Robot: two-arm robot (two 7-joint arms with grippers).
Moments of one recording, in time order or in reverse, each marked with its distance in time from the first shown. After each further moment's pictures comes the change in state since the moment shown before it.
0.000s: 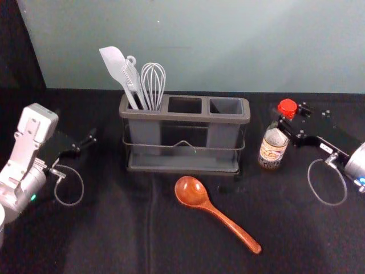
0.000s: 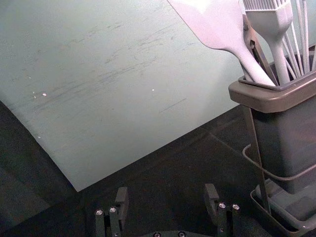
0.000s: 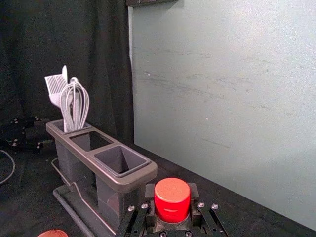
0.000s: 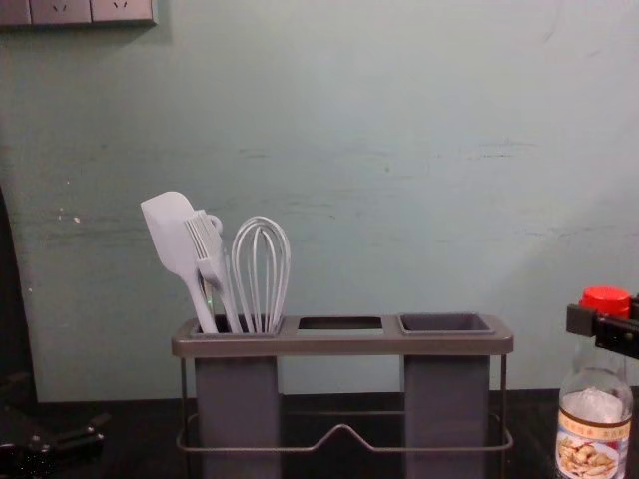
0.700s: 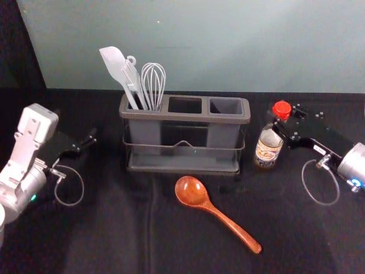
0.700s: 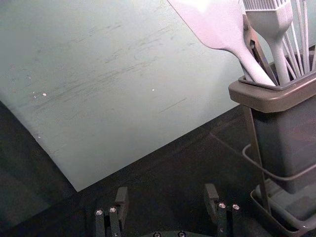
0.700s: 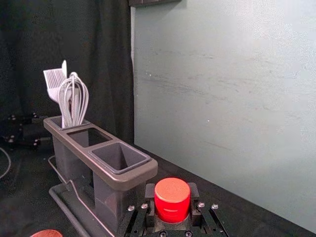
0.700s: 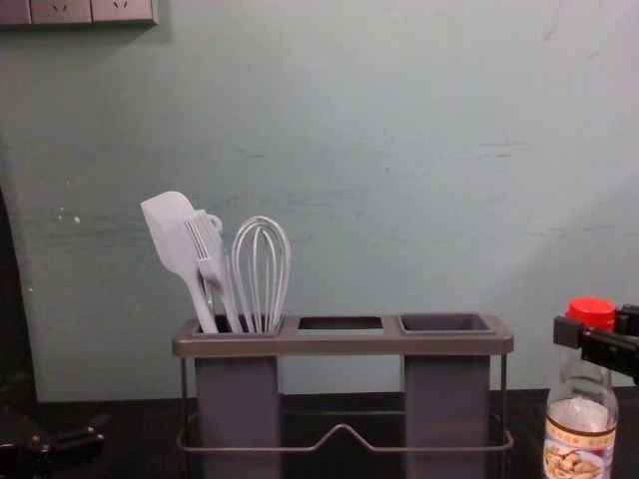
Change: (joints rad) left arm 0.000 0.000 0.000 0.000 0.000 0.000 0.000; right arm 0.034 -0.034 -0.023 0.077 -0.026 -0.062 0.019
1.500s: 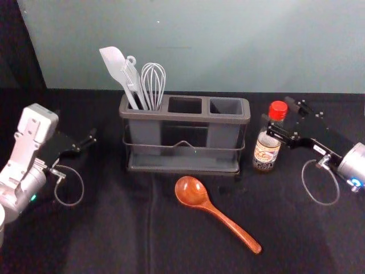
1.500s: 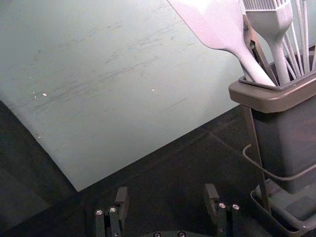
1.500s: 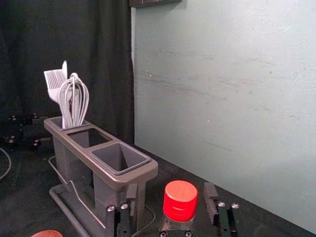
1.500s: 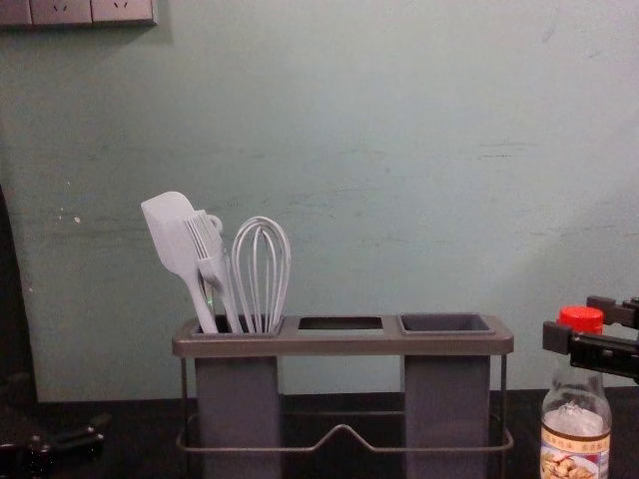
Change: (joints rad) left arm 0.000 0.000 0.000 0.000 0.000 0.000 0.000; right arm 0.000 0.001 0.000 -0.002 0.001 0.001 0.000
